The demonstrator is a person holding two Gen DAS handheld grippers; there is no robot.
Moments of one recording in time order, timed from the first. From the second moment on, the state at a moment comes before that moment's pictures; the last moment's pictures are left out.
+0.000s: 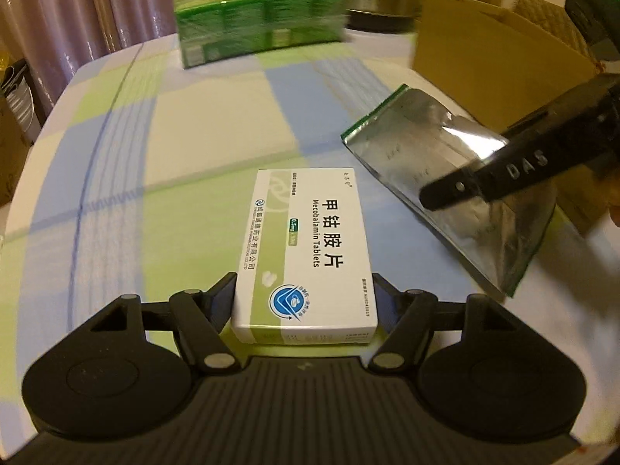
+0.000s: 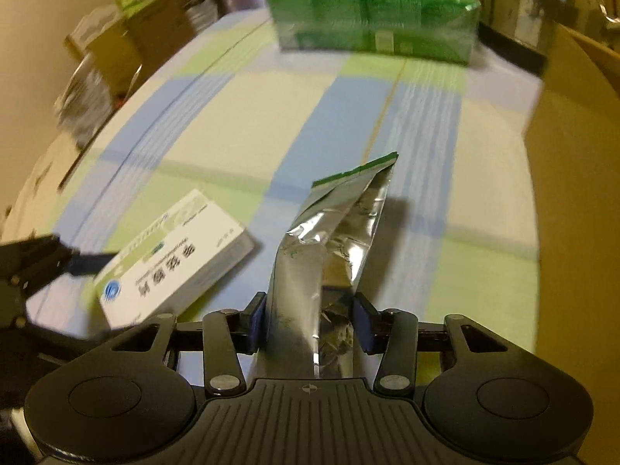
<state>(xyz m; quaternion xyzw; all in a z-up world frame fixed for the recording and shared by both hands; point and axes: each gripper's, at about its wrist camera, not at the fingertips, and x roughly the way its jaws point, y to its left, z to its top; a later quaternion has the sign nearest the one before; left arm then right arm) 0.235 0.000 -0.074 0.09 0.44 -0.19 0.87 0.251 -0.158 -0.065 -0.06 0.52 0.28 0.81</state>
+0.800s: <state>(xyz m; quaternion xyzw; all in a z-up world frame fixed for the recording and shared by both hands) 0.149 -0.051 -0.064 0.11 0.47 -0.19 0.85 0.126 -0.220 -0.051 -0.08 0.51 0.25 0.82</state>
